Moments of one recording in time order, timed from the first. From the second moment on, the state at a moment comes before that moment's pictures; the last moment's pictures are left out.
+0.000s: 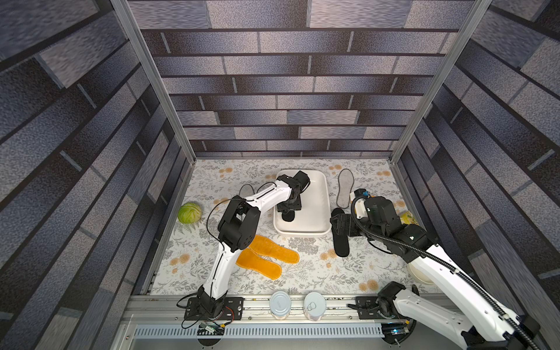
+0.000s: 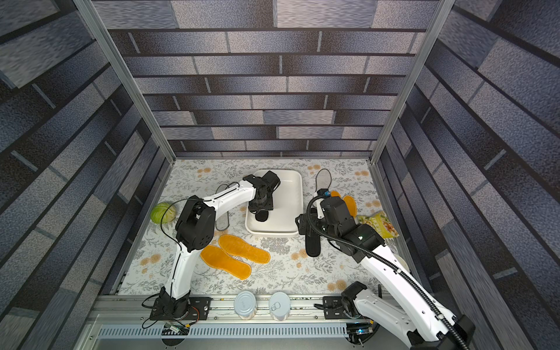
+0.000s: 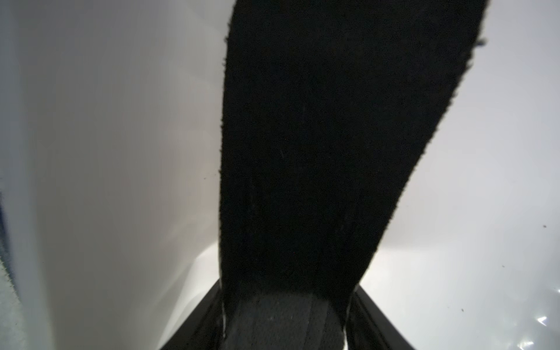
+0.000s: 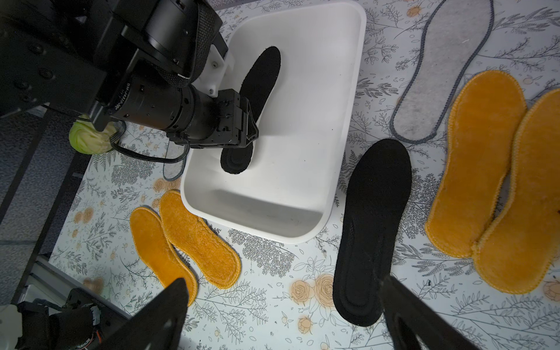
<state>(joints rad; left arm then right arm) -0.65 2.21 1.83 -0.96 -0.14 -0.71 0.59 0.90 0.93 -0.77 -0.03 0.46</state>
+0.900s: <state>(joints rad) -0.65 2.25 1.83 -0.96 -0.13 -0.71 0.59 0.89 0.91 -0.76 -0.03 0.46</state>
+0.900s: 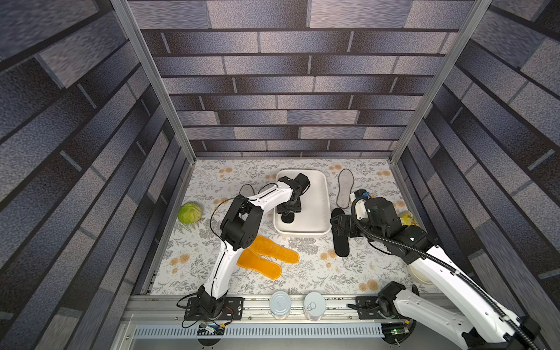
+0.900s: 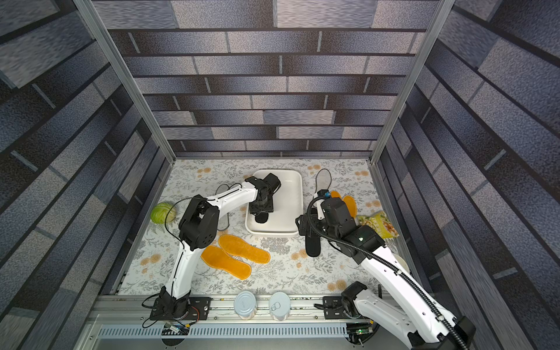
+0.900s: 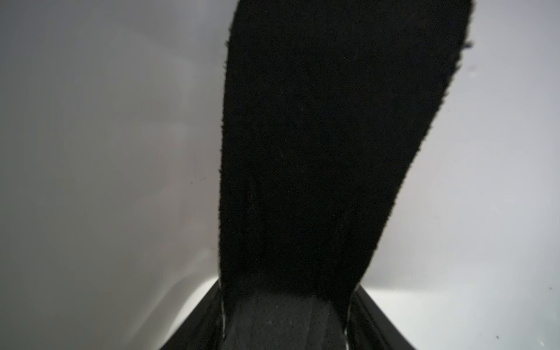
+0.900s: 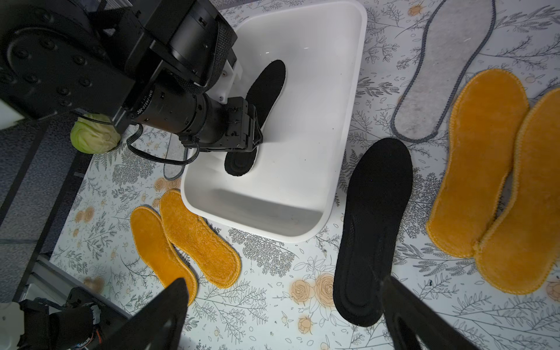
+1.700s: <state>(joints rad) -0.65 2.26 1.87 -0.96 -0.13 -0.71 0.59 0.88 0.91 -0.76 -0.03 0.46</state>
